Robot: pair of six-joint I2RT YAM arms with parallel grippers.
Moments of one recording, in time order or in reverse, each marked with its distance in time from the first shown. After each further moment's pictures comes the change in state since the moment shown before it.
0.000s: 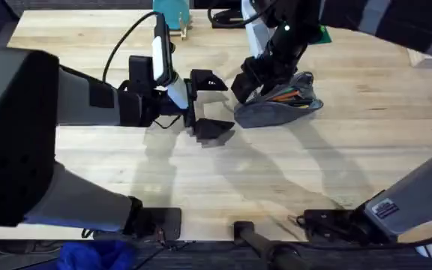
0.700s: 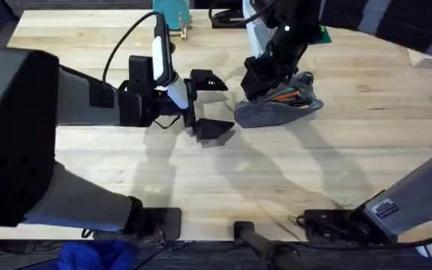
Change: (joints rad) left arm 0.000 0.000 0.000 0.000 0.000 0.000; right arm 0.000 0.000 0.000 -0.006 0.010 0.009
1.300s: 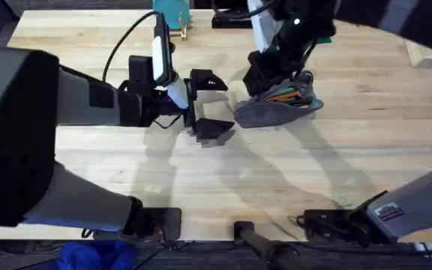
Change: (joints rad) left arm 0.000 0.000 0.000 0.003 0.000 0.000; right arm 0.000 -0.068 -0.002 -0.019 0.000 0.003
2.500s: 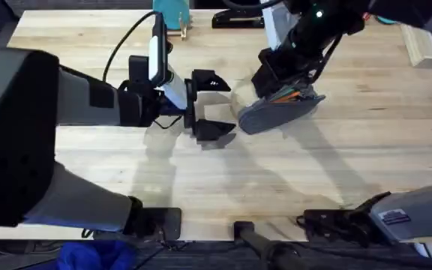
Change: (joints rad) left arm 0.000 0.000 0.000 0.000 0.076 0.000; right arm 0.005 -0.114 -0.014 -0.084 0.012 0.000
